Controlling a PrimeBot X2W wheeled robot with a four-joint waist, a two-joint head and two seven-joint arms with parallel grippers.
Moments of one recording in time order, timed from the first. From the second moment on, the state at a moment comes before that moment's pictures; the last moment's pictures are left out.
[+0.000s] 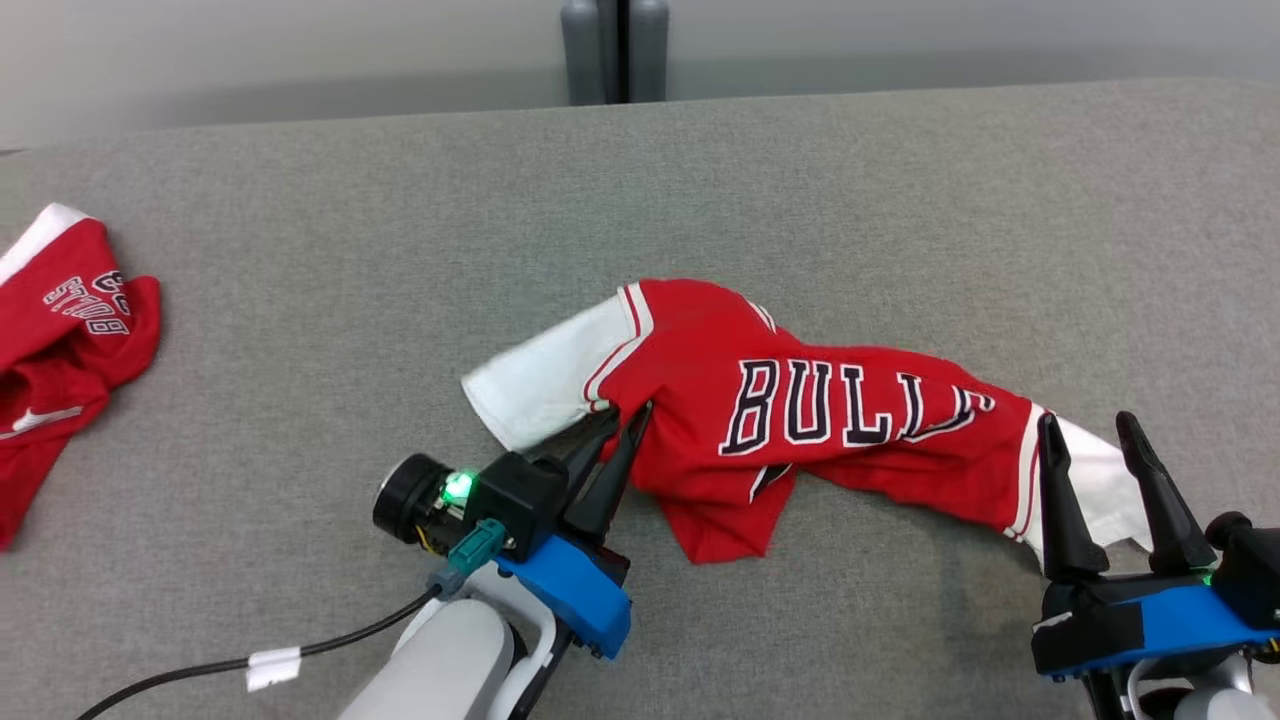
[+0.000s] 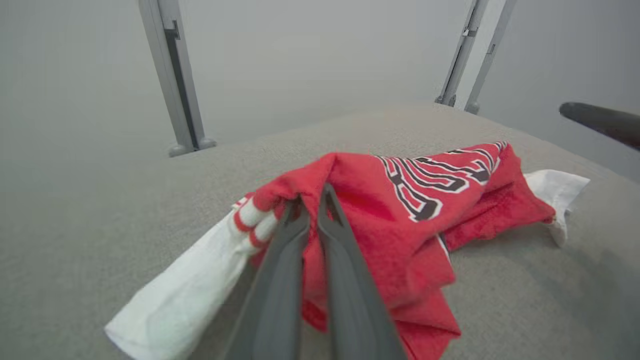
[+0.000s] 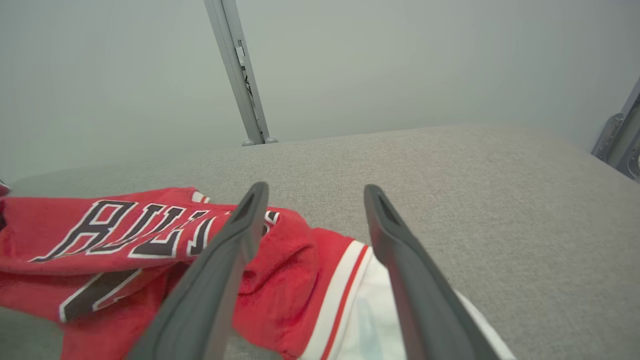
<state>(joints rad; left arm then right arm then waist) -0.38 0.16 -0.66 0.37 -0.36 -0.07 -0.18 -0.04 -0.05 -0.09 -0.01 0.20 0.13 -0.13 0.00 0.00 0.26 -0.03</state>
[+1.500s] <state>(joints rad) -0.73 0.16 -0.55 0.60 -0.41 -0.06 -0.21 -0.11 -0.05 -0.06 0.06 0.25 0.13 -0.18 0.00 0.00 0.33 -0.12</state>
